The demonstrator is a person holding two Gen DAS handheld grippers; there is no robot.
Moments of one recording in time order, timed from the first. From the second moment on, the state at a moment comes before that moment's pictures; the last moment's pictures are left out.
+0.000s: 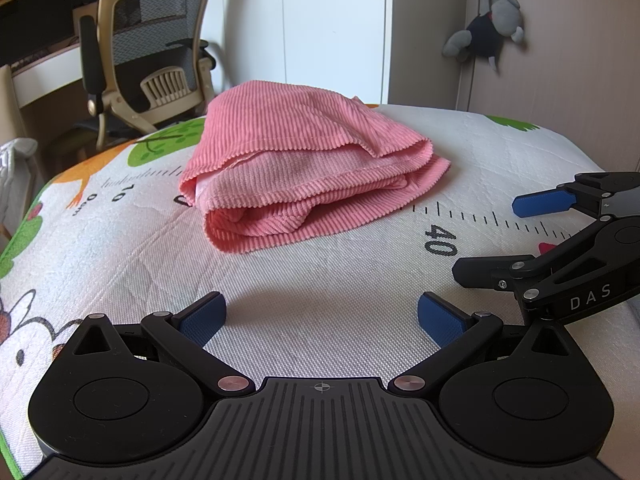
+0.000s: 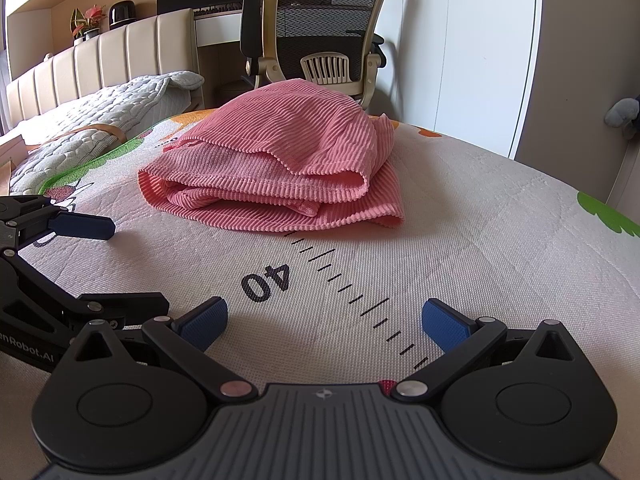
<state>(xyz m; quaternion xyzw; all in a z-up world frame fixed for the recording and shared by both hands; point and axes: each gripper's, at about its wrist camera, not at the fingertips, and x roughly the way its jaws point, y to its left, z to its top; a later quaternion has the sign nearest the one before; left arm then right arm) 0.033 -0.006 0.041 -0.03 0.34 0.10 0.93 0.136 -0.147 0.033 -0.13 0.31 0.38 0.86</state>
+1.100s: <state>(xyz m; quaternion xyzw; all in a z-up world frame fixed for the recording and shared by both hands) 0.031 -0.007 0.044 -0.05 0.34 0.14 0.93 0.137 -0.149 0.033 -0.13 0.31 0.37 0.86</state>
